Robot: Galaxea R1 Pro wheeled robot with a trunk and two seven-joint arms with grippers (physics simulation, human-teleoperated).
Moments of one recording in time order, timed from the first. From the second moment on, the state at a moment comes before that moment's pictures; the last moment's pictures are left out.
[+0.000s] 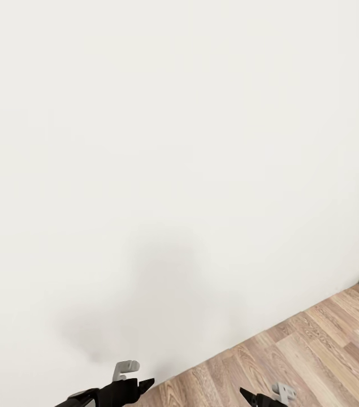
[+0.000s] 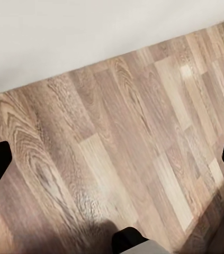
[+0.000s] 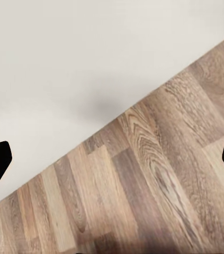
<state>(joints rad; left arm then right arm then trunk) -0.55 0.02 -0.77 -0.02 0.97 -0.04 -0.64 -0.38 -0.14 -0.35 -0.17 -0.09 -0.02 0.69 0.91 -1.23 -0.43</state>
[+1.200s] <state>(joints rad) -0.55 0.02 -0.77 -0.02 0.97 -0.04 -0.64 -0.38 -0.14 -0.35 -0.17 -0.09 -0.02 0.69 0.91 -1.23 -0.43</state>
